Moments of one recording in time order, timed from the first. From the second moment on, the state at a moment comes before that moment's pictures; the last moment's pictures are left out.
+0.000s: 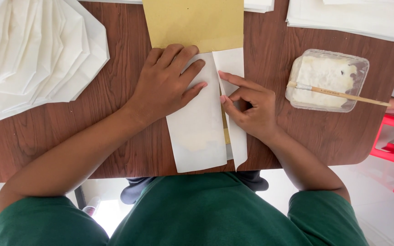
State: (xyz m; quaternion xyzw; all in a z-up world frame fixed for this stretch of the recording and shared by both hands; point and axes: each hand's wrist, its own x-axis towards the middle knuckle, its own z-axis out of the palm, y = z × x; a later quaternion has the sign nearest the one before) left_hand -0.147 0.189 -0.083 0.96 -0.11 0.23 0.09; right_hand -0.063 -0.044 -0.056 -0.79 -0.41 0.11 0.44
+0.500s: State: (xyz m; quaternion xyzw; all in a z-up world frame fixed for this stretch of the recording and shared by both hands) left_hand -0.146 0.187 -0.085 0.96 -0.11 0.24 0.08; right_hand -0.061 -0.041 -0.058 -0.79 -0.43 0.12 0.41
